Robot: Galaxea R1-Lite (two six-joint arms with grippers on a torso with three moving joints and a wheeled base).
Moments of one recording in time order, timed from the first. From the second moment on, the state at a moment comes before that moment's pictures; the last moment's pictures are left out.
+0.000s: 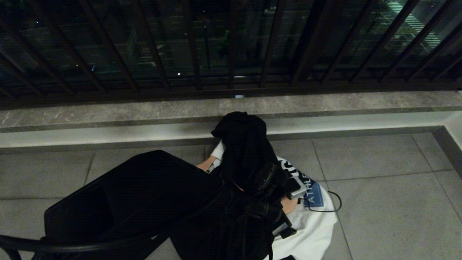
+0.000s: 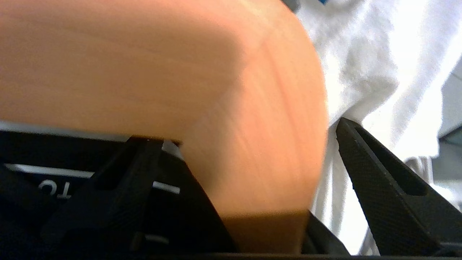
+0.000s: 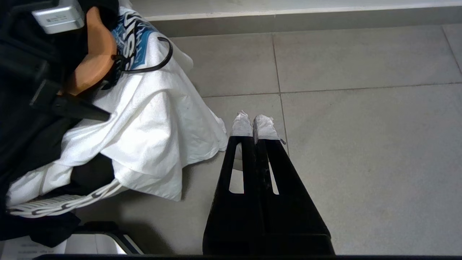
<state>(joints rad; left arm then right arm) -0.91 2.35 -1.57 -0.10 -0.15 0.35 -0.01 0.00 0.00 0.00 0.00 0.02</state>
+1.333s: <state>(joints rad) -0.91 2.17 -1.45 -0.14 -0.15 0.22 -0.01 0.00 0.00 0.00 0.00 0.02</state>
